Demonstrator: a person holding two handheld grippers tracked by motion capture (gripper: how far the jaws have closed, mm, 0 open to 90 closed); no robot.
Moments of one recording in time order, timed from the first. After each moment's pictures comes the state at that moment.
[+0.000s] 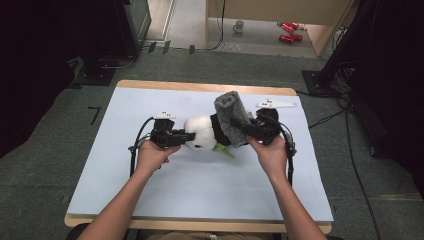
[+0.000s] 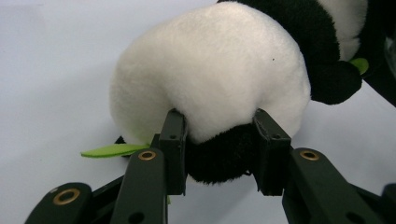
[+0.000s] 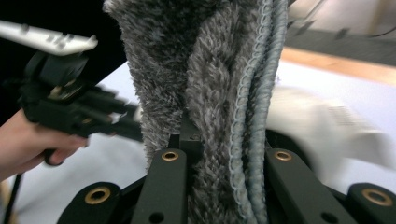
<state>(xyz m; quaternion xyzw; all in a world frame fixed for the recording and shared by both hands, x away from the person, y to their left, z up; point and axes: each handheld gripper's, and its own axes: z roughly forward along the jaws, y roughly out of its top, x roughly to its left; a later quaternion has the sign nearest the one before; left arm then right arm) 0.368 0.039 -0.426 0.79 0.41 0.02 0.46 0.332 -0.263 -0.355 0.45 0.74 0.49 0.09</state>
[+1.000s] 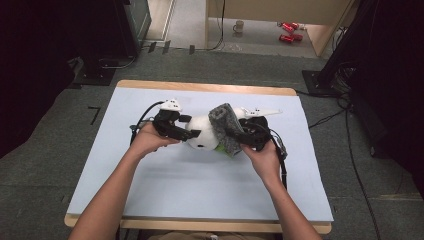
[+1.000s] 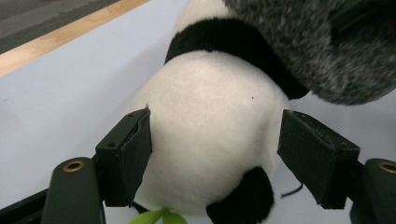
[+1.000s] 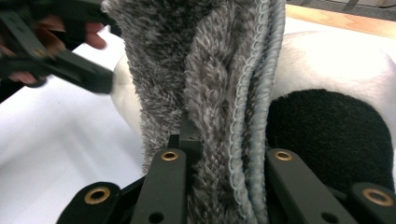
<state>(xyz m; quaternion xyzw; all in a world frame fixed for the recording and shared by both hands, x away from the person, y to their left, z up) 0.400 0.027 -0.408 0.86 0.22 0.04 0.45 0.340 -0.257 -0.393 0.45 0.76 0.45 0.08</state>
